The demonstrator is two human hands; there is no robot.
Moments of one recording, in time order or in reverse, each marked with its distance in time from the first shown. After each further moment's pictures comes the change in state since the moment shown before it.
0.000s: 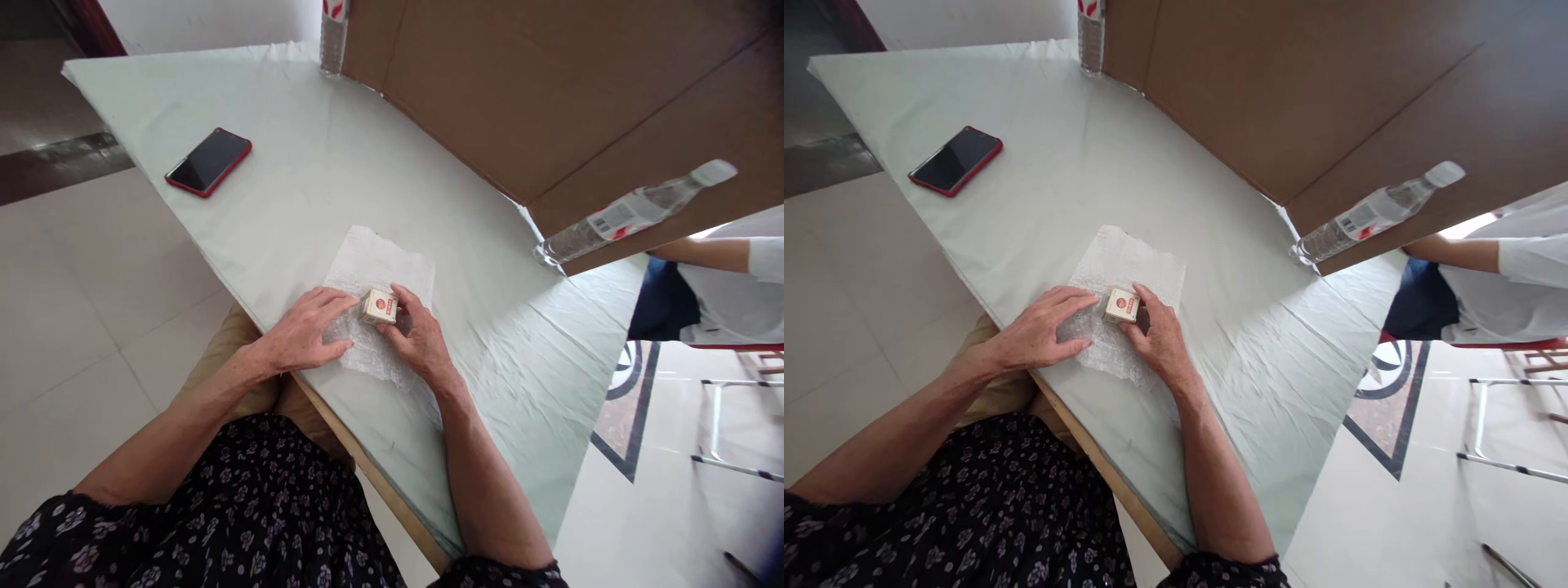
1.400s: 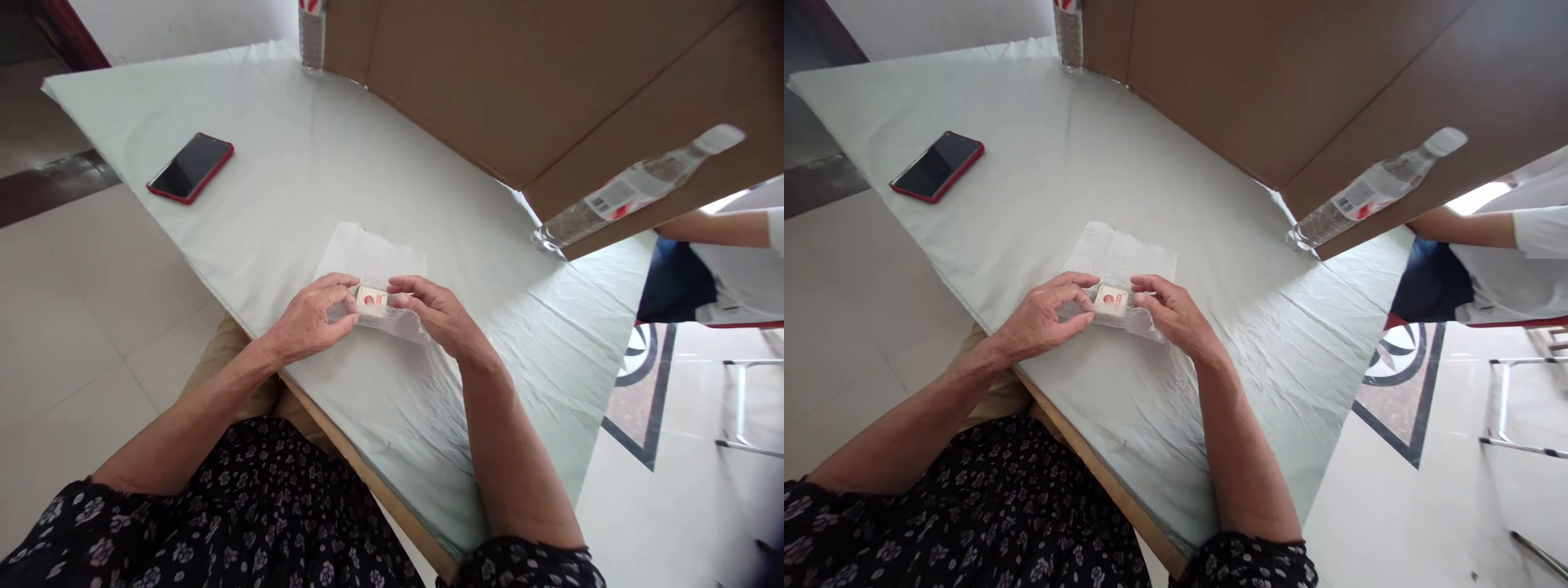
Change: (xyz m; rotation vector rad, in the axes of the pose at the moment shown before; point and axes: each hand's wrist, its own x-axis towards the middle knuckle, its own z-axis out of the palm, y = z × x) left_hand 0.032 0.019 0.001 -0.228 0.106 -0.155; right_hand 0.023 -0.008 -0.051 0.414 -0.177 0.232
